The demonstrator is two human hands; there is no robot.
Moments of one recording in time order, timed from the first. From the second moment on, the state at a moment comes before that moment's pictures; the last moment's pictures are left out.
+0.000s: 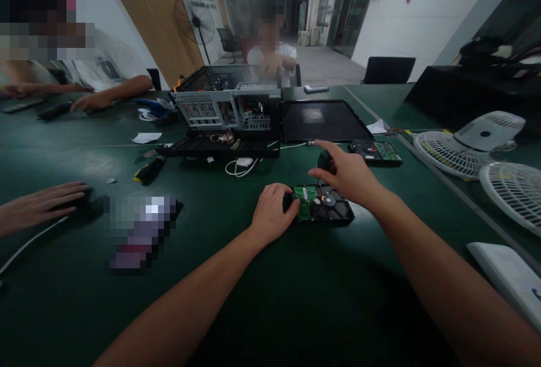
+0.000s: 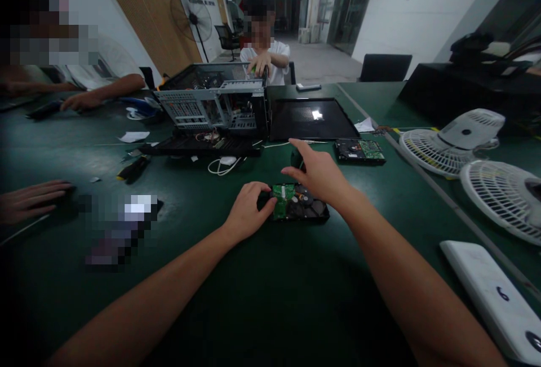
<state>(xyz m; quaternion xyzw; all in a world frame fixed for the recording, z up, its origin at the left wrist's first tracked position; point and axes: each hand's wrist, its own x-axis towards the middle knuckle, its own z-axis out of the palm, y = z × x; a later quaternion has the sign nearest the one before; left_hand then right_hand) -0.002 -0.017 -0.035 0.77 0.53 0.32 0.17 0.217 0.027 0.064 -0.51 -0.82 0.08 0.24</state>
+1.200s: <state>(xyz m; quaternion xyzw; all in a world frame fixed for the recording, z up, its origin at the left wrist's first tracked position) -0.003 -0.015 -0.037 0.76 0.53 0.32 0.17 0.209 0.027 0.053 -0.55 -0.80 -0.07 0.25</state>
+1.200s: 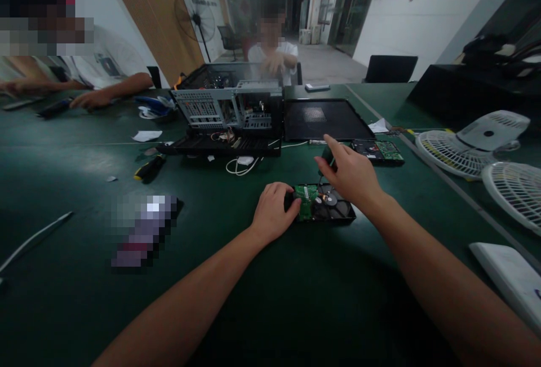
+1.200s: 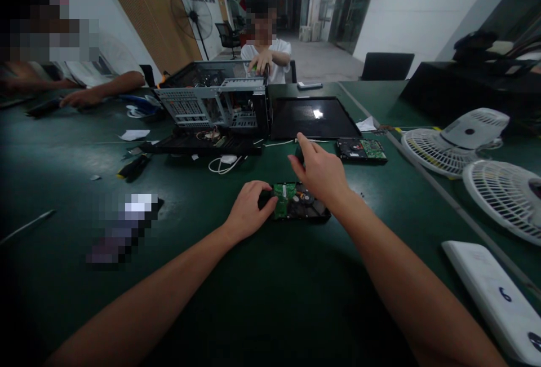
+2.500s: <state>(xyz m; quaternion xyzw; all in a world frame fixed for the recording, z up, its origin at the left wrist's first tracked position) -0.004 -0.016 -0.036 0.77 0.53 0.32 0.16 0.208 0.021 0.063 -0.57 -0.78 -0.17 0.20</state>
